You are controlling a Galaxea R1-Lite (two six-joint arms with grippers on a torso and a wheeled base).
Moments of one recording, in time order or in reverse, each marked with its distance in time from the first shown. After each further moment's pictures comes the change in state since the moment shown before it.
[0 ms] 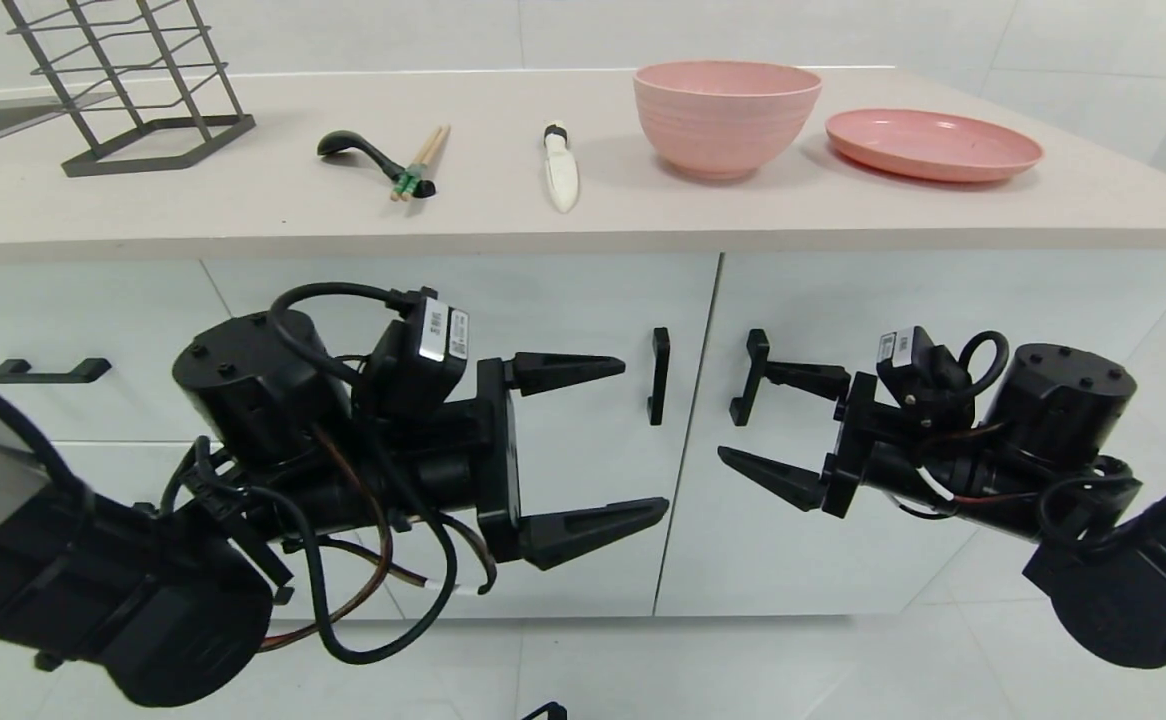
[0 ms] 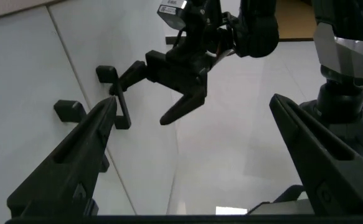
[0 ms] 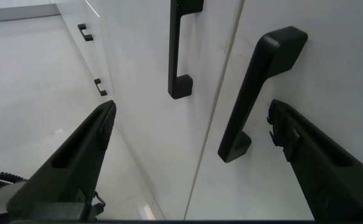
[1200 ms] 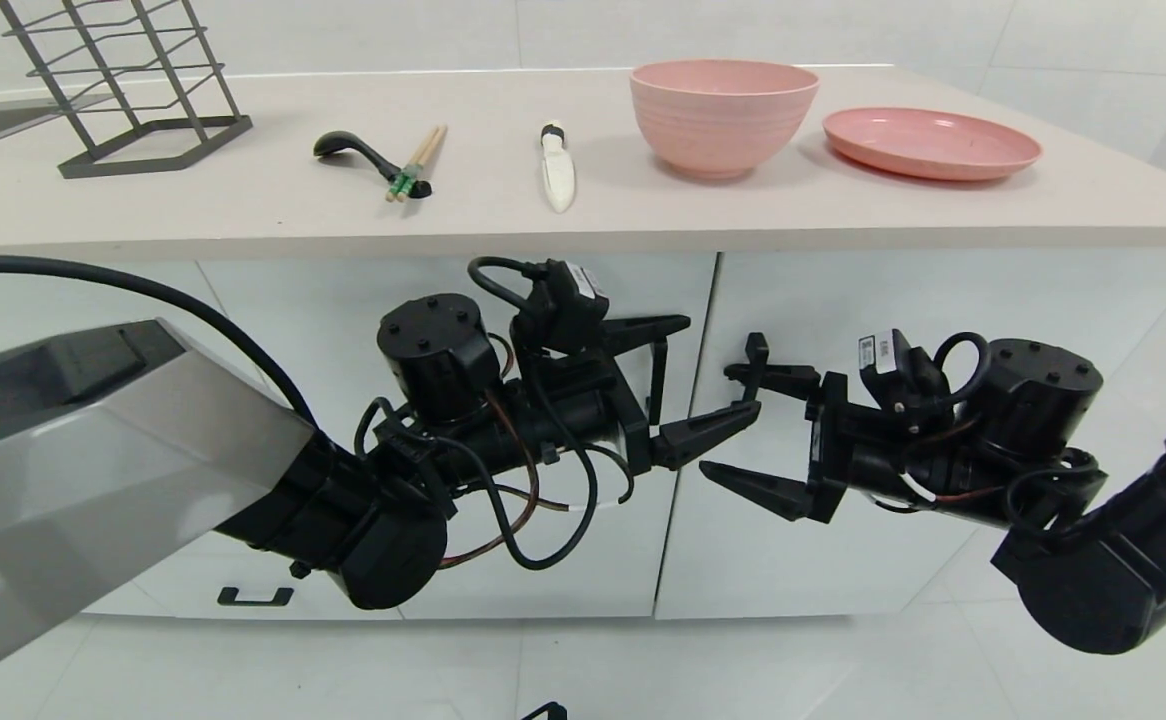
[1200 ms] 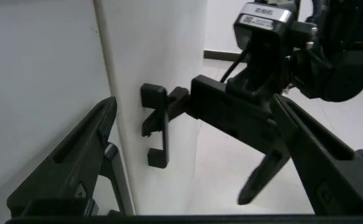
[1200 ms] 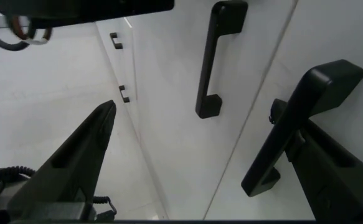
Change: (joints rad) left arm -0.078 0.263 -0.342 0.011 0.217 -0.114; right arm 0.051 0.042 -0.053 -0.004 0.149 0.004
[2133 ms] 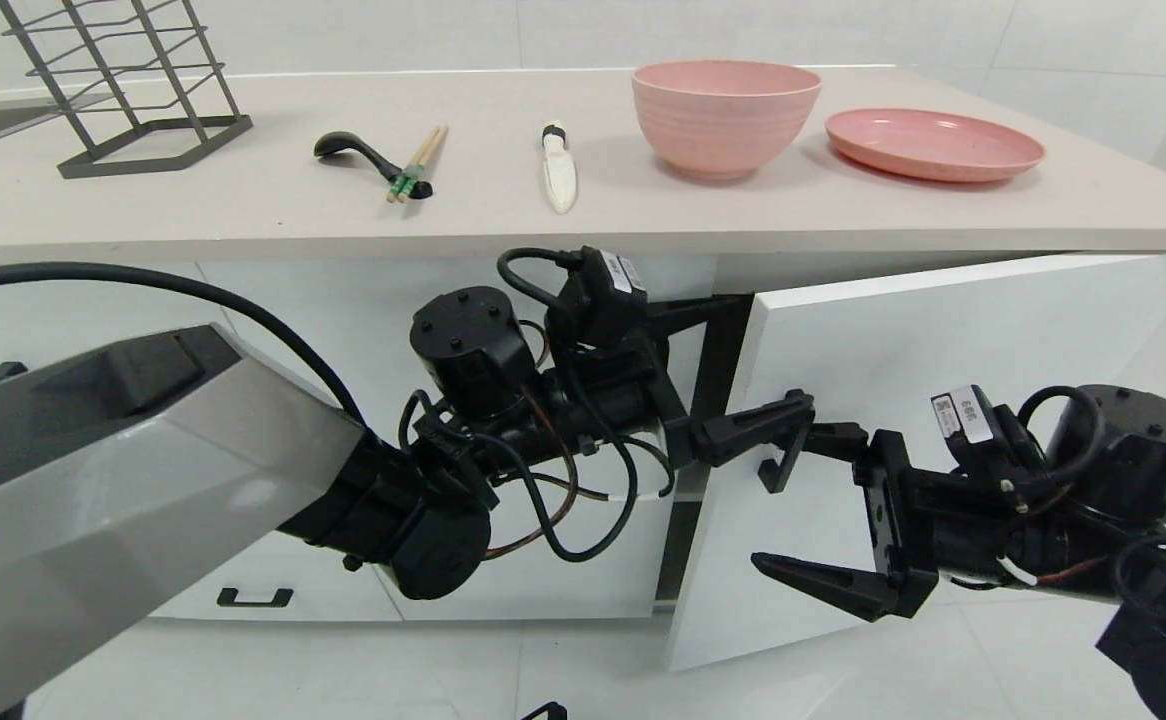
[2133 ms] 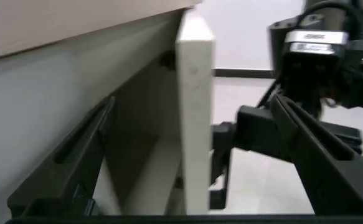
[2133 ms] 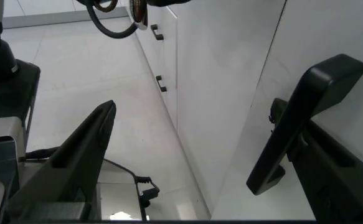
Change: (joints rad) left arm -0.053 0.059 -0.113 -0.054 -0.045 0.001; right arm -0.009 -0.153 0.245 0.009 0.081 -0.006
